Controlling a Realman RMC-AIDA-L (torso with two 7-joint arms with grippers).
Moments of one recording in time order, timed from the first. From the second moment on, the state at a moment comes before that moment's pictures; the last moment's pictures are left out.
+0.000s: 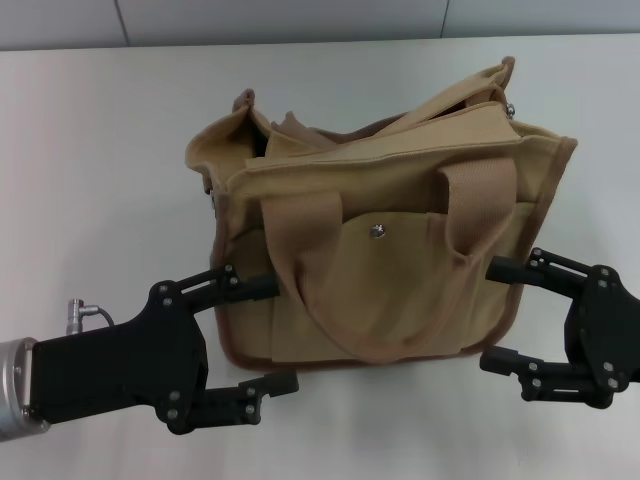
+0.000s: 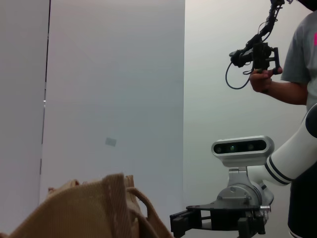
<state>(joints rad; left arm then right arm) -0.31 -2.04 1.10 0.41 1.50 1.86 -0.79 0.32 2.08 -0.58 -0.52 -1.93 -1.96 0.94</state>
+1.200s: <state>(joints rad) -0.29 -2.04 1.09 0.41 1.50 1.87 -0.76 0.33 2.08 -0.58 -0.51 -1.93 -1.93 0.94</state>
